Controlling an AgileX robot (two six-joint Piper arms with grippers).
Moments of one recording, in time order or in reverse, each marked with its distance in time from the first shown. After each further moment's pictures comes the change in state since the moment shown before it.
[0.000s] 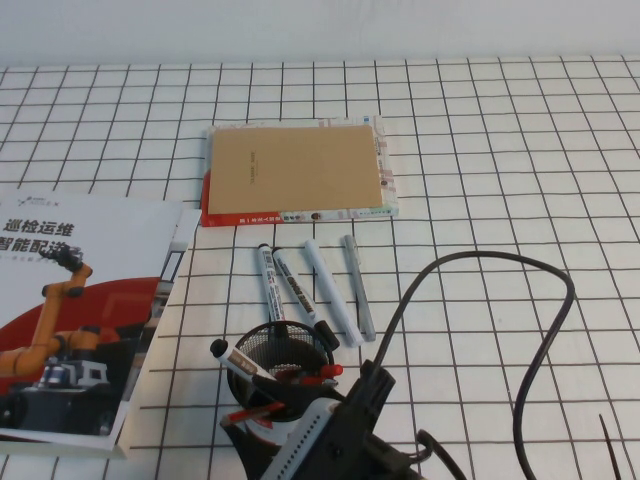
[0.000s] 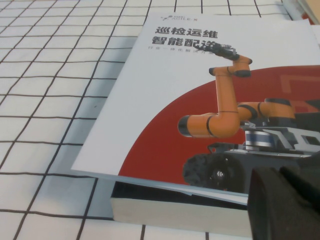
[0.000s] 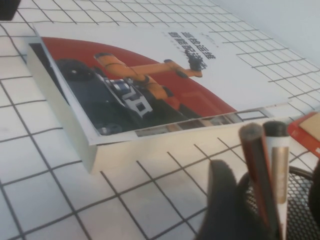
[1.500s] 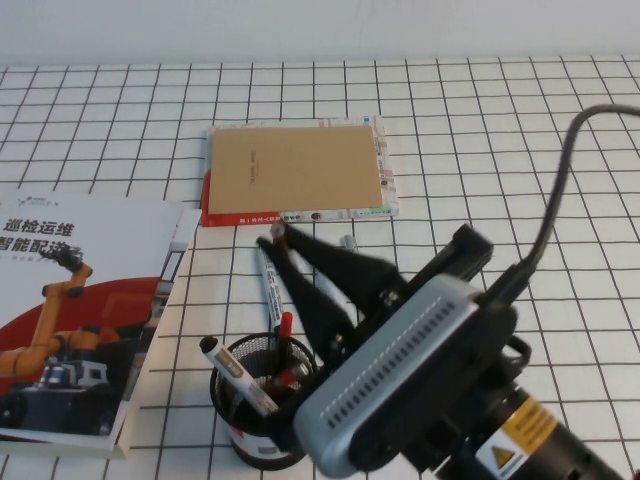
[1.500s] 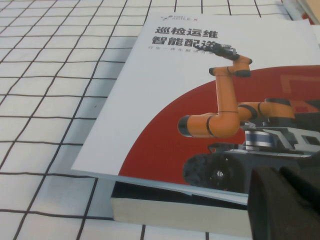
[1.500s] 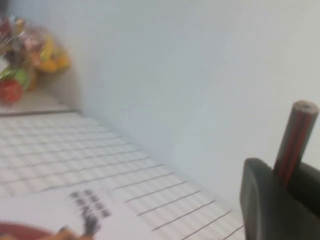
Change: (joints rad) right arm 0.000 -0.280 -0.058 0.072 -0.121 -0.234; left arm 0.000 0.000 0.000 0.000 0.000 0.000
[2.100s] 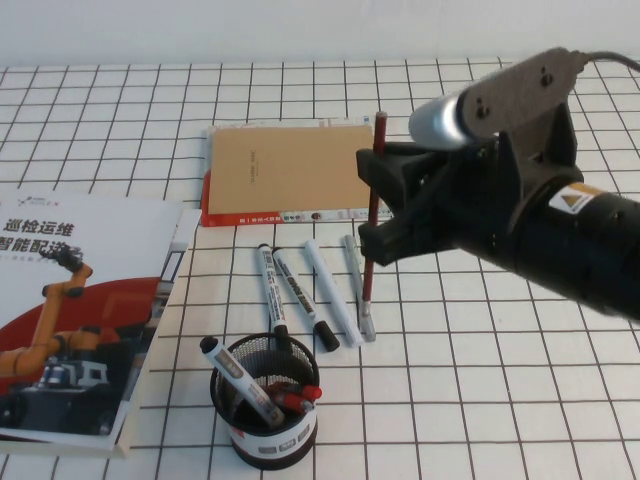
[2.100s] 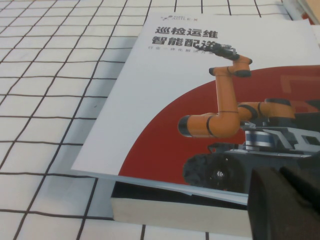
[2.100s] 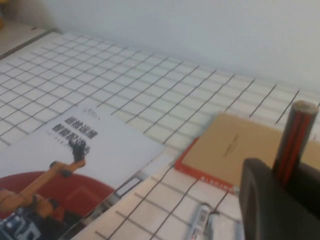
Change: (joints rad) right arm -0.499 -0.088 -0.208 0.232 0.808 0.078; left arm 0.000 0.000 0.000 0.000 0.000 0.000
